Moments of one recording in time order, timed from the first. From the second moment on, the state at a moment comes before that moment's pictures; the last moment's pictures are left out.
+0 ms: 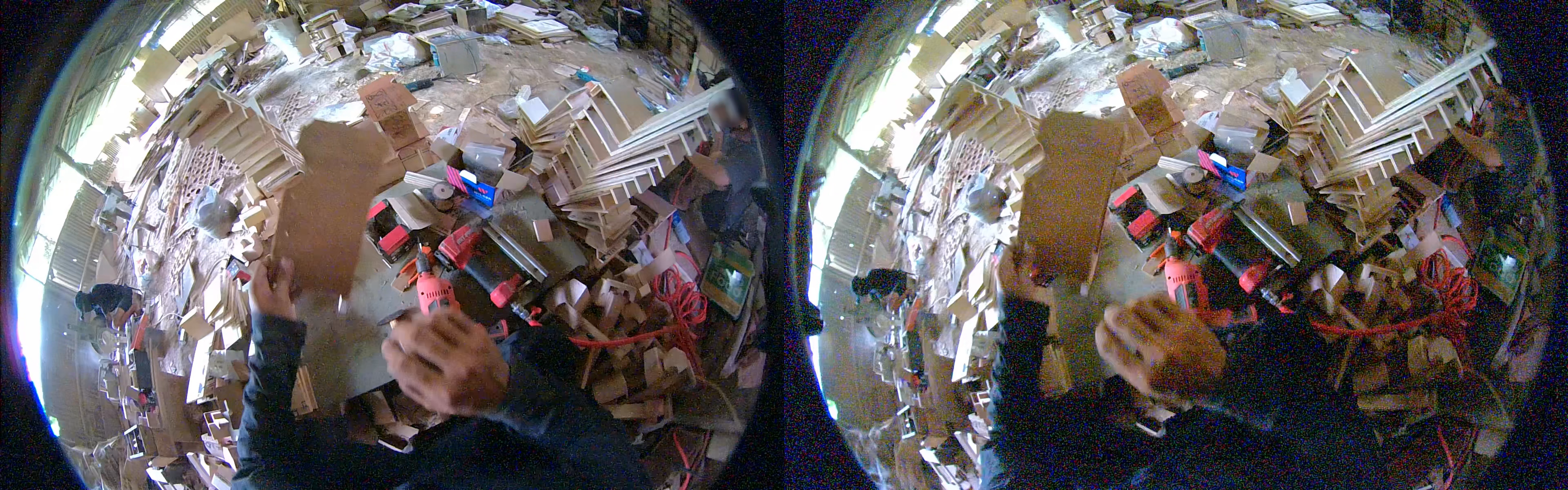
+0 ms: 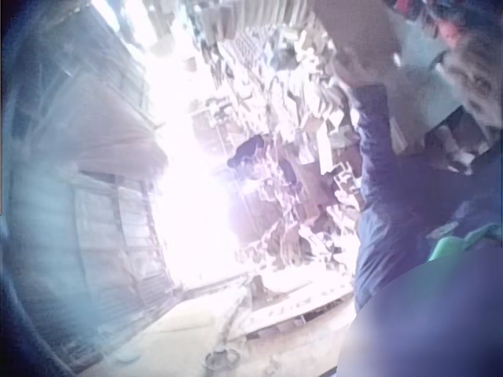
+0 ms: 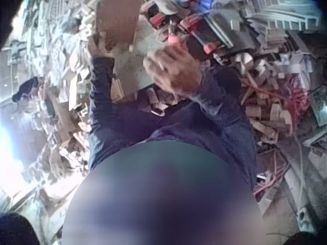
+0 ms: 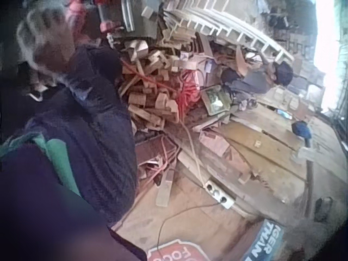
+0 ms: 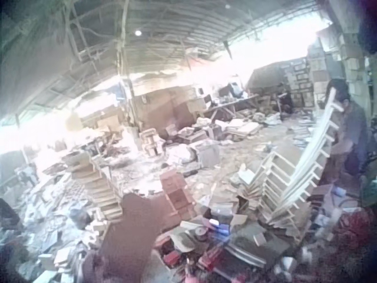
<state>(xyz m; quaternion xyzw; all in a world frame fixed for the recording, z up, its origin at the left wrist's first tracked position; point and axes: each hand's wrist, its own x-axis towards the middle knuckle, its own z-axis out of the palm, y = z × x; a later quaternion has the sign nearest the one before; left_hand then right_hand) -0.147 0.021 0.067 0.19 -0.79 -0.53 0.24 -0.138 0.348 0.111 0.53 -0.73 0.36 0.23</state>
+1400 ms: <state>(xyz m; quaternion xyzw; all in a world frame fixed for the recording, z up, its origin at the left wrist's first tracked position) 0.204 -0.156 0.126 0.36 -0.90 -0.24 0.09 -0.128 0.348 0.076 0.51 -0.84 0.11 -0.14</state>
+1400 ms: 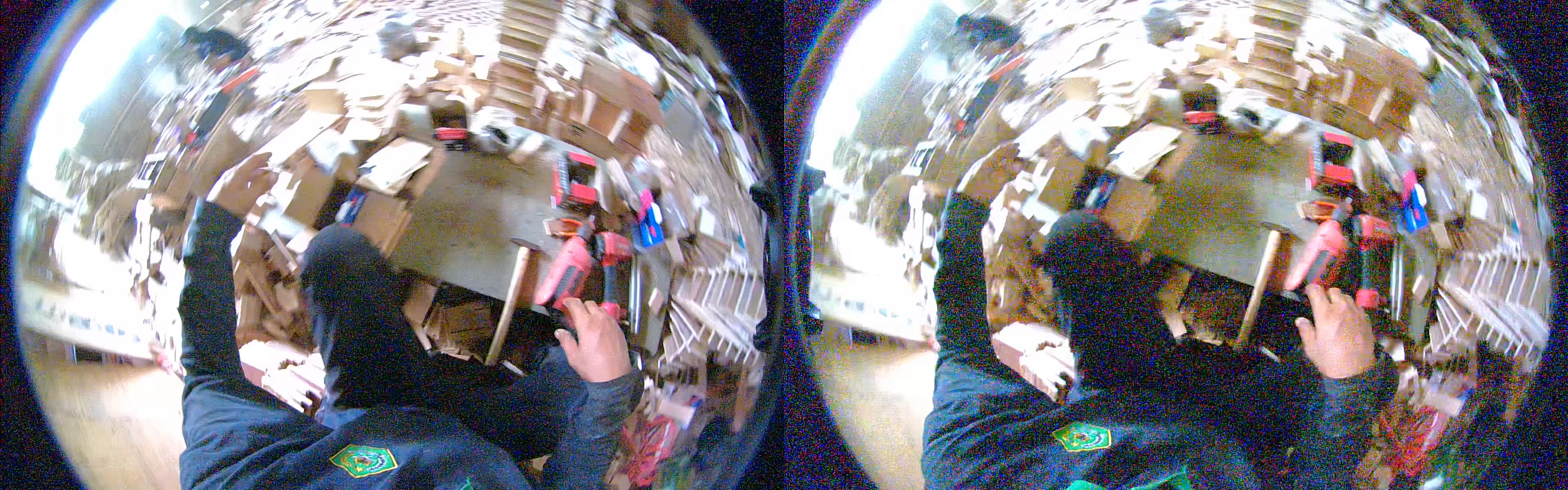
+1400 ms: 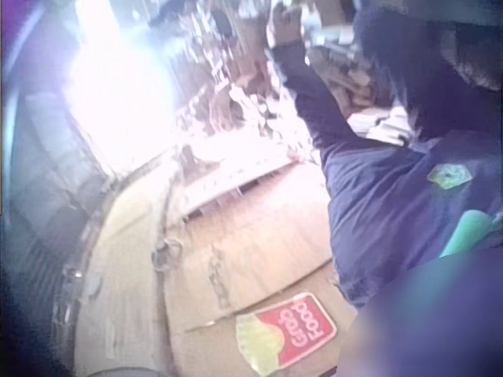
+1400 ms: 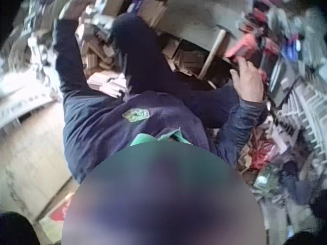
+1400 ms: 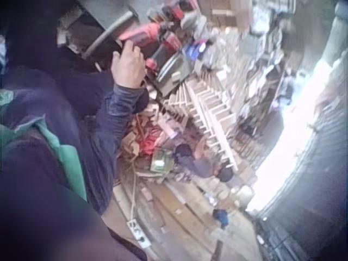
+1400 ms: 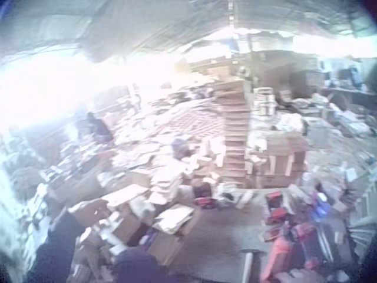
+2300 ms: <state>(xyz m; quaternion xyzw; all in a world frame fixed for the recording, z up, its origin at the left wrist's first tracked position) 0.481 0.176 -0.045 0.69 -0.69 -0.16 -0.13 -0.136 0.292 0.002 0.58 -0.78 0.00 -0.25</state>
